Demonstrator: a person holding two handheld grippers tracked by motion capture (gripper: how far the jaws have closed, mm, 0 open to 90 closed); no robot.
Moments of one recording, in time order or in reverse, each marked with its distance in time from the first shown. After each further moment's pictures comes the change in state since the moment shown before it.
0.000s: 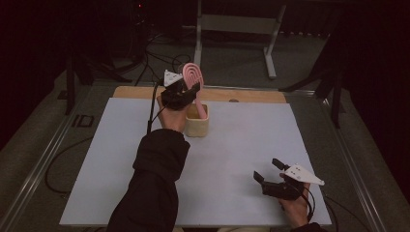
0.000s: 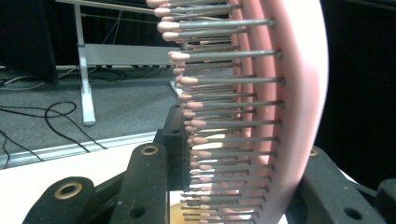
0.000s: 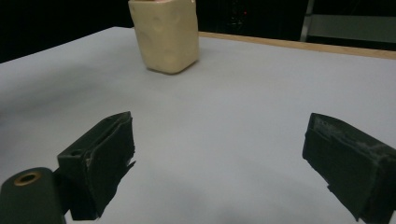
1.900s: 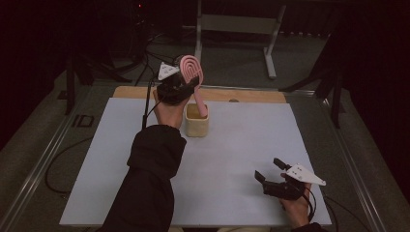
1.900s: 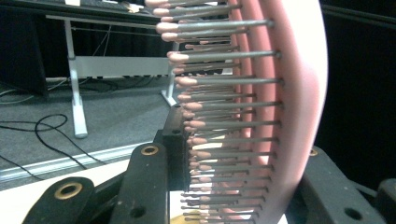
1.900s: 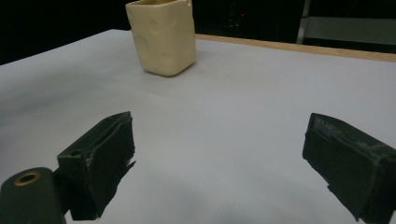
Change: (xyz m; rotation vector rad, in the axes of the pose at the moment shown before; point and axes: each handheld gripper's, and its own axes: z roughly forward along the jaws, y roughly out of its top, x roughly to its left) left arm -0.003 0.024 -0.017 -0.032 -0.042 0.018; right arm -0.002 0.001 -0.003 -0.006 -0.011 0.003
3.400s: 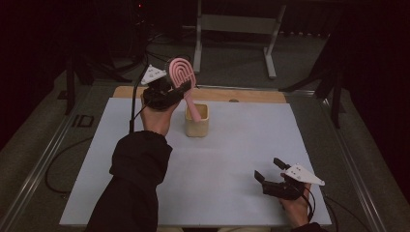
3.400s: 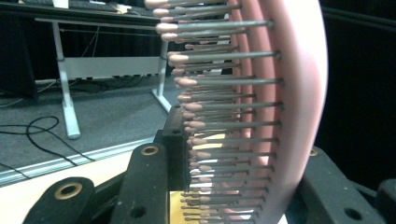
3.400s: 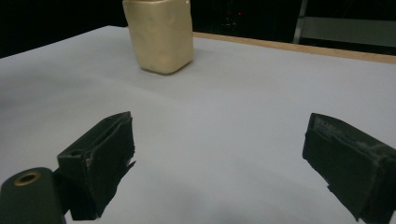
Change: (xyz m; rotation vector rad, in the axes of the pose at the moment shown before) left arm 0.006 0.006 -0.043 0.005 -0.056 0.017; right arm 0.001 0.000 0.001 0.006 -0.015 -0.014
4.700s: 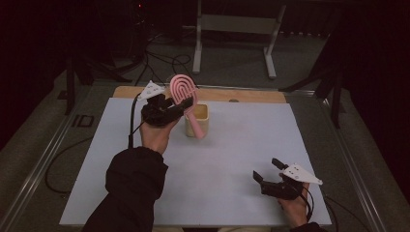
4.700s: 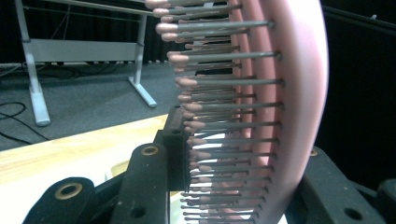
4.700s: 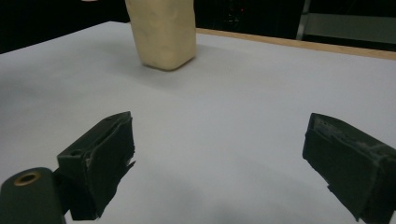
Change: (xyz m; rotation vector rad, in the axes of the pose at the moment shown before) left arm -0.016 -0.025 -0.025 0.036 -0.092 -0.029; right arm 0.002 -0.001 0.004 0.015 0.009 -0.003
